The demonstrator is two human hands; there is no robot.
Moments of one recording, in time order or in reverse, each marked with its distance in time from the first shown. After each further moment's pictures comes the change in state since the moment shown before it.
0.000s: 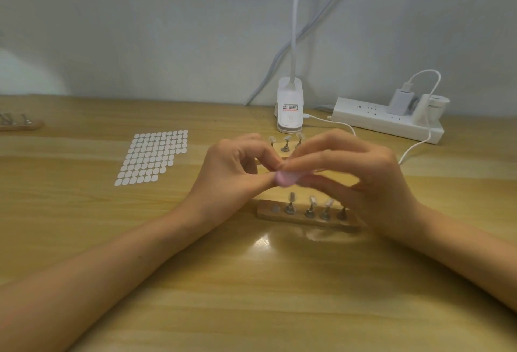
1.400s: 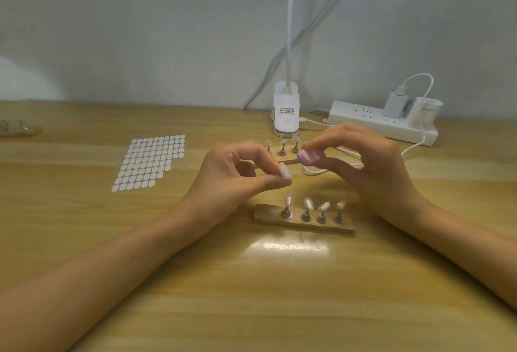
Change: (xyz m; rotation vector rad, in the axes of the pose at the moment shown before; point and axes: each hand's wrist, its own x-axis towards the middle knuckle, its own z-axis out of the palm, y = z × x) left_hand -0.002 0.007 -0.001 -0.193 -0.044 -0.131; right_hand -0.007 0.024 -0.010 -0.039 0.087 0.199
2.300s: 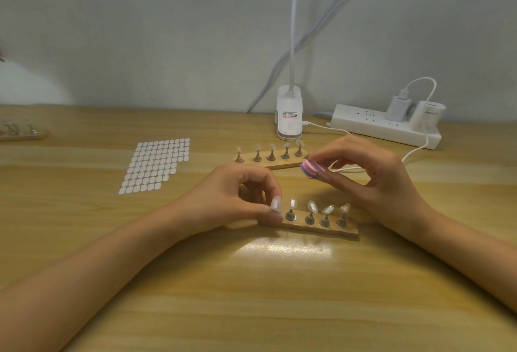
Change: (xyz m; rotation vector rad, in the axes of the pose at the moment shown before) left_hand -0.001 -0.002 -0.021 0.167 -0.386 -0.149; right_hand -0.011 0.000 -0.001 0.091 -0.073 0.059
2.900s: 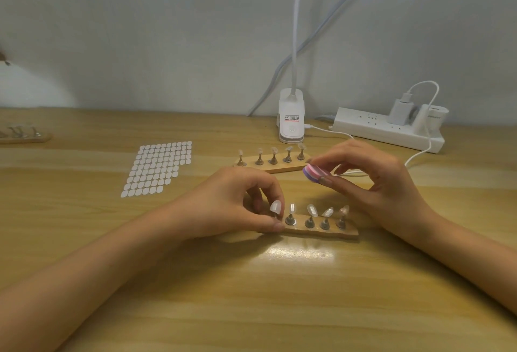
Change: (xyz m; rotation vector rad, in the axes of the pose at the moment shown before) left_hand 0.000 0.003 -0.004 0.211 0.011 -0.017; right_hand 0.000 0.000 0.001 0.016 0.004 0.010
